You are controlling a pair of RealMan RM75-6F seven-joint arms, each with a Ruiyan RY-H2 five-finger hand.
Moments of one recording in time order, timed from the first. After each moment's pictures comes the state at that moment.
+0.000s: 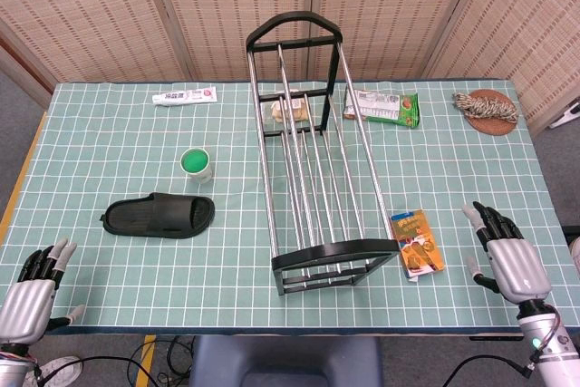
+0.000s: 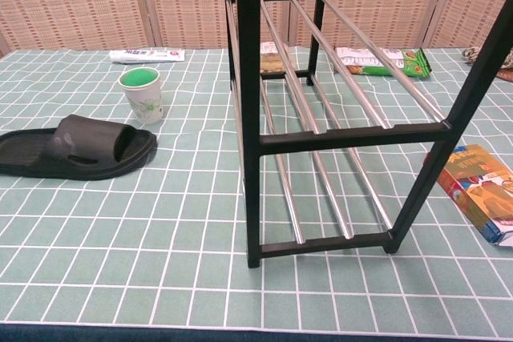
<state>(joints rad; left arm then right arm) -0.06 -1.13 0.03 -1.68 1.48 1.44 0.14 0.16 -1.01 0.03 -1.83 -1.41 1.29 -0.15</state>
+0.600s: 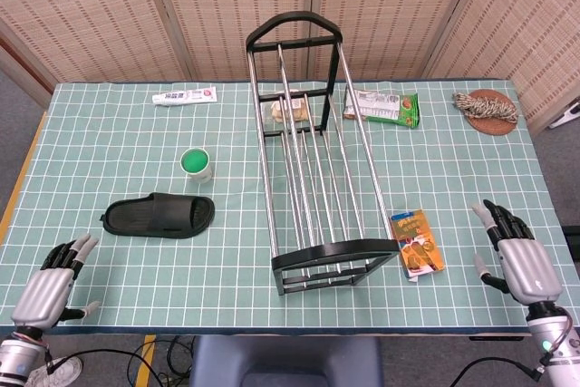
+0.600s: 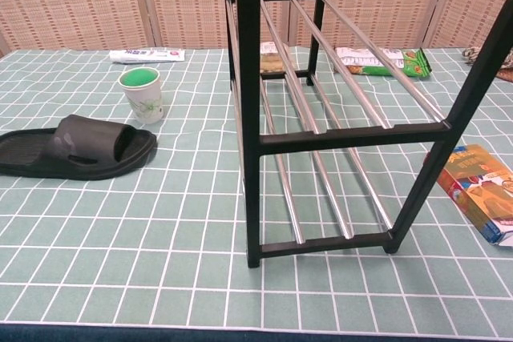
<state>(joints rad) -0.16 -1.04 0.01 -1.78 1.42 1.23 0.09 0.15 -0.97 0.04 -1.84 -1.42 1.32 -0.08</state>
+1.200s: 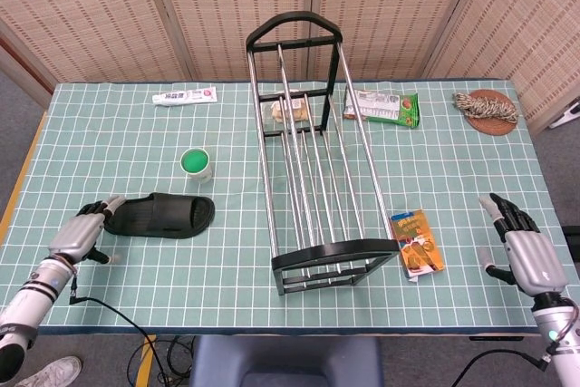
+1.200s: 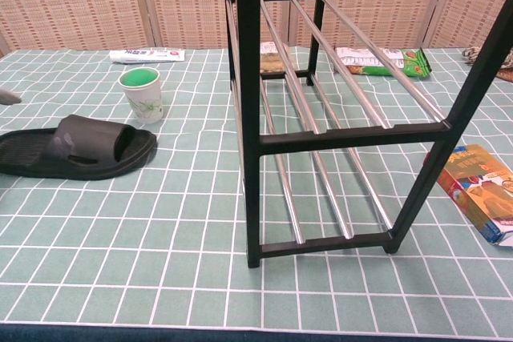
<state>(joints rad) -0.54 -1.06 -0.13 -1.63 1.02 0.74 0.10 0.17 -0.97 0.06 -1.79 -1.38 1.27 0.02</state>
